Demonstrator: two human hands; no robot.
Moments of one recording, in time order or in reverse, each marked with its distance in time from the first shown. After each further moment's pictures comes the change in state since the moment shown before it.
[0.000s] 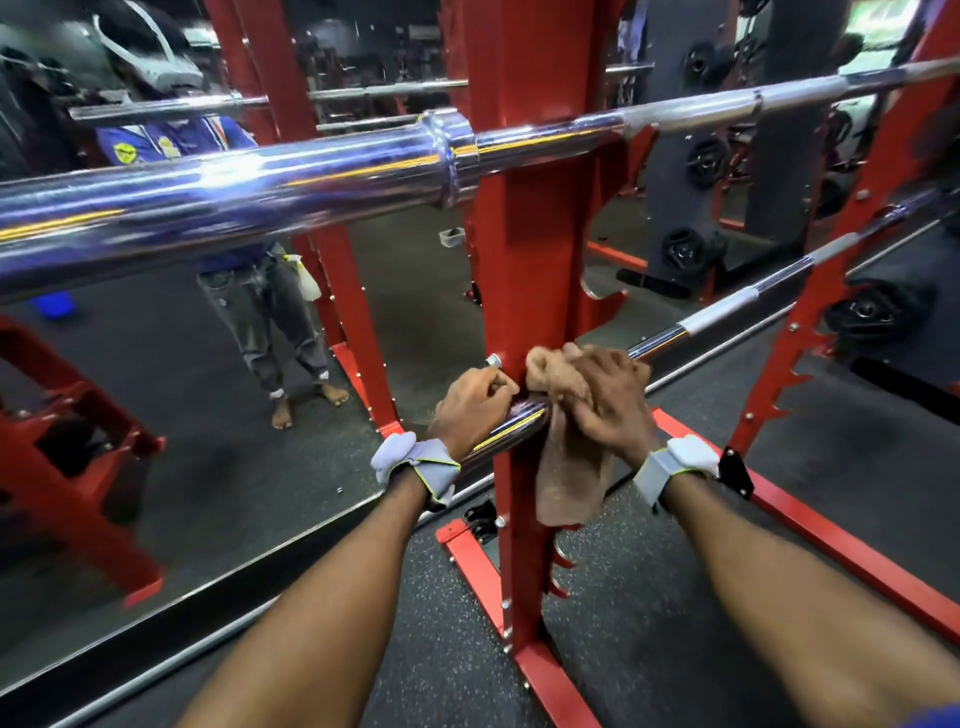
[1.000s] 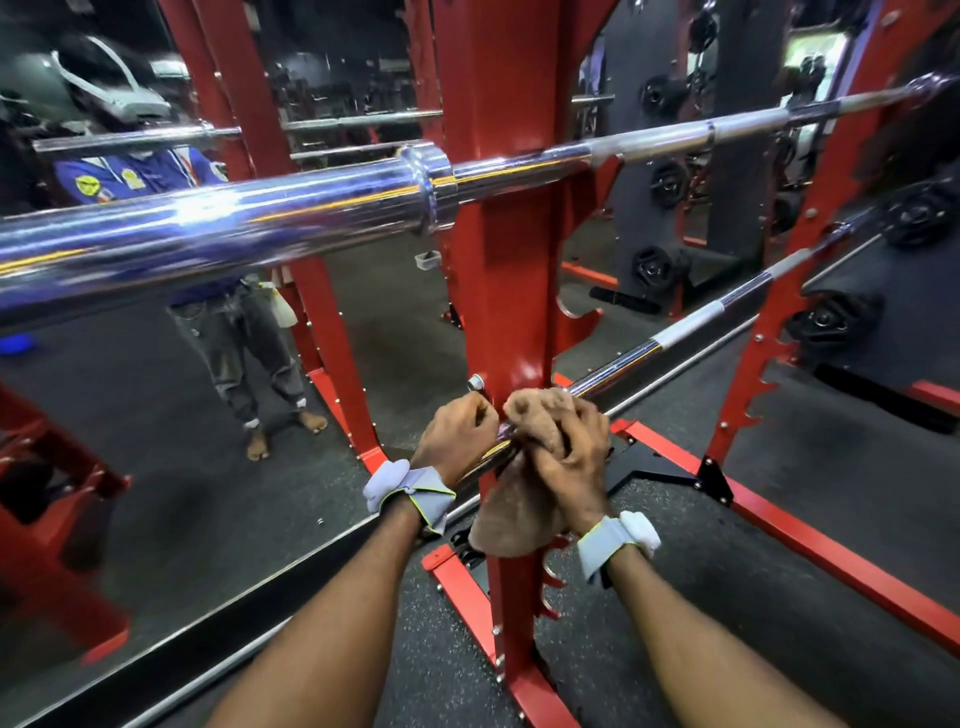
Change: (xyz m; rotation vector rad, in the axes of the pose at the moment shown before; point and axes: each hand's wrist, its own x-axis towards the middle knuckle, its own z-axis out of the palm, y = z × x) left_hand 0.000 -0.007 0.009 0.060 0.025 0.037; right_hand -0.039 -0.056 0.027 0.343 0.305 0.405
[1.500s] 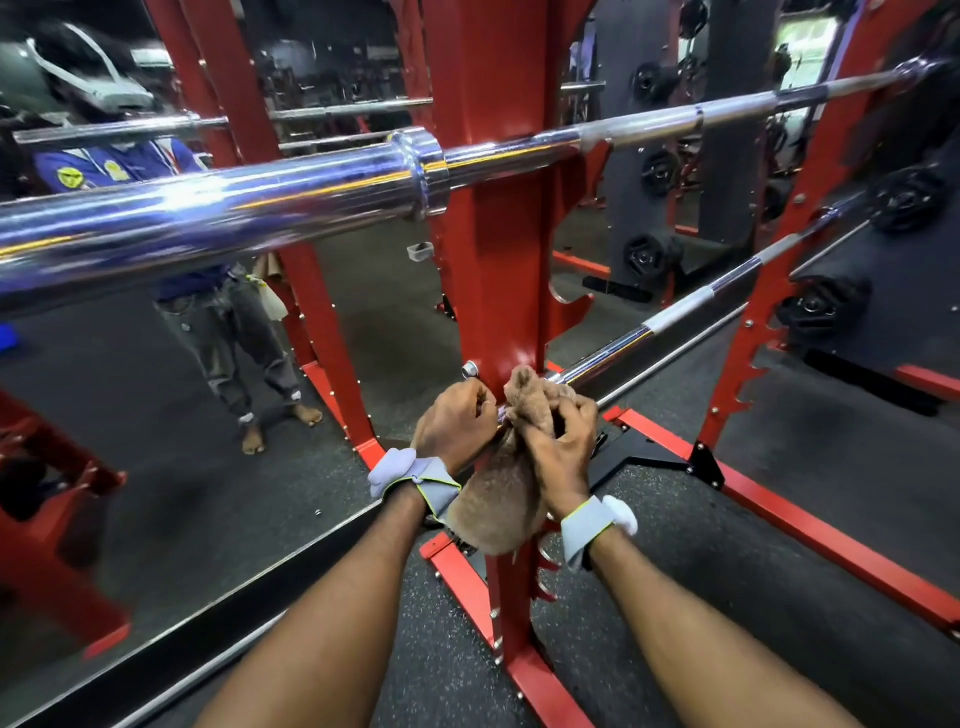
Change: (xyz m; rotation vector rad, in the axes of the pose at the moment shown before) left_hand -0.012 0.009 0.002 0.059 0.106 0.043; right_hand -0.007 -0.018 0.012 0.363 0.083 0.344
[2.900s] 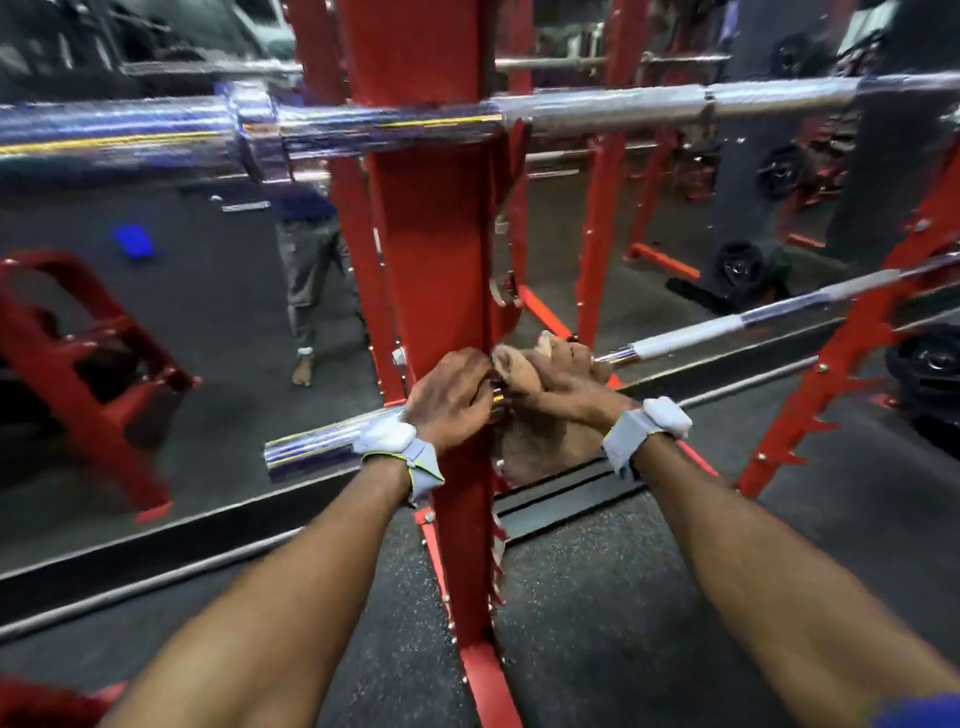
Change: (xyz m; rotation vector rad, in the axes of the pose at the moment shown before) left_hand 0.039 0.055 0.080 0.213 0.283 0.341; right_hand 0.195 0.034 -0.073 -0.921 -1.017 -0.472
